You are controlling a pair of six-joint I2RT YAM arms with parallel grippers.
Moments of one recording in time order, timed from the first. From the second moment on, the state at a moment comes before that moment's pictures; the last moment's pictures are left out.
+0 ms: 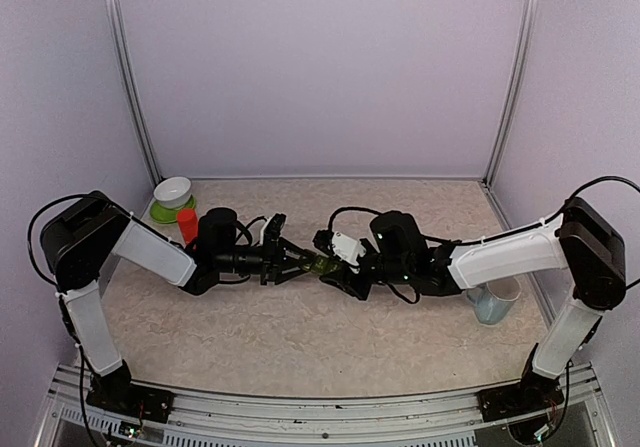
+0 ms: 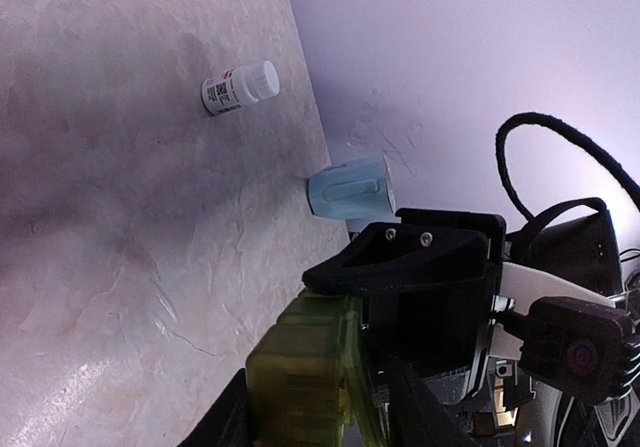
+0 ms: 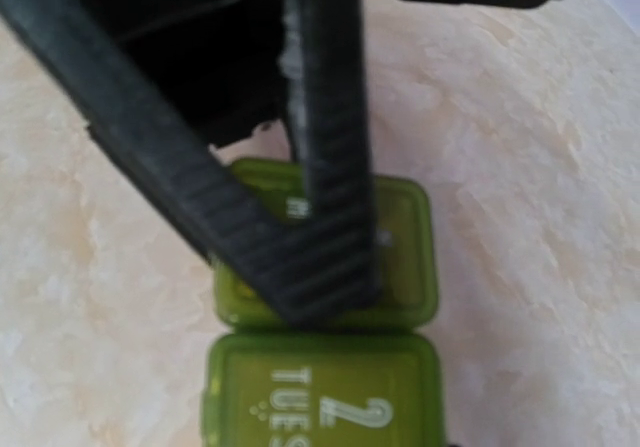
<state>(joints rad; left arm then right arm) -0.64 1.85 0.76 0.85 0.80 -1.10 0.92 1.70 0.91 0.29 -0.13 -0.32</state>
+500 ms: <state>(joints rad) -0.64 1.85 0.75 0.87 0.80 -1.12 0.91 1.69 0.92 0.29 -0.13 -0.31</state>
